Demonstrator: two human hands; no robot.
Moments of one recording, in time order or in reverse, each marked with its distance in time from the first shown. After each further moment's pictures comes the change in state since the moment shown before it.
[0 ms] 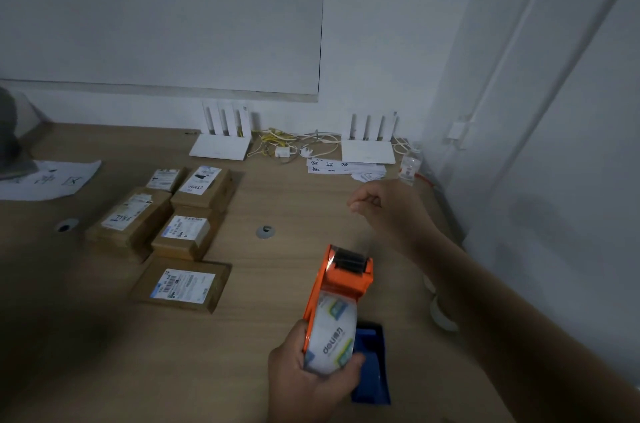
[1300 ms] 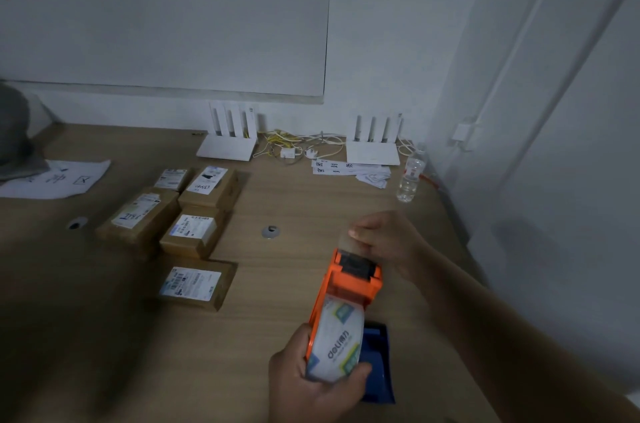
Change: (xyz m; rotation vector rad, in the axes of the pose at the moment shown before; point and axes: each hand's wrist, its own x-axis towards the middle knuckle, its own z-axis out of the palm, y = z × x) left_hand -0.012 0.022 -0.010 0.000 0.008 0.057; right_hand -0.013 0.038 0.042 0.600 -0.158 0.394
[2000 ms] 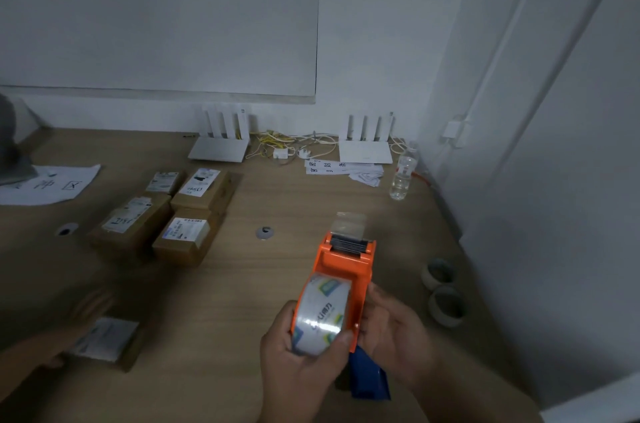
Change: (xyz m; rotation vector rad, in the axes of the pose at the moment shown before) left_hand 0.014 0.009 0.009 -0.217 0.078 0.043; right_hand -0.085 0.098 0.034 1.023 -0.236 0.254
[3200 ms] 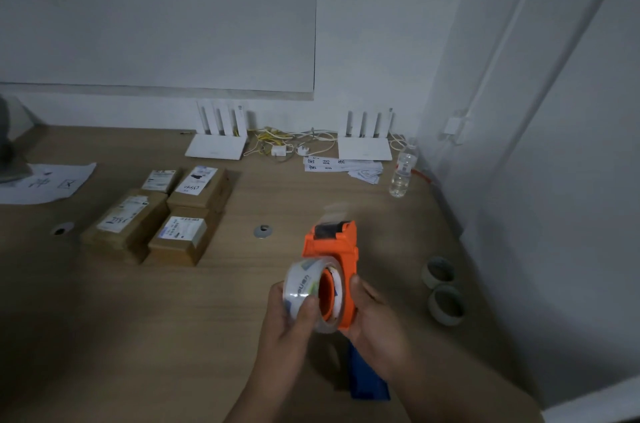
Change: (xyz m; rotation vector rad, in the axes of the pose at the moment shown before) left_hand 0.039 -0.029 -0.015 0.199 -0.136 -0.236; right_hand 0.015 0.005 0.028 -0.193 0.100 -0.128
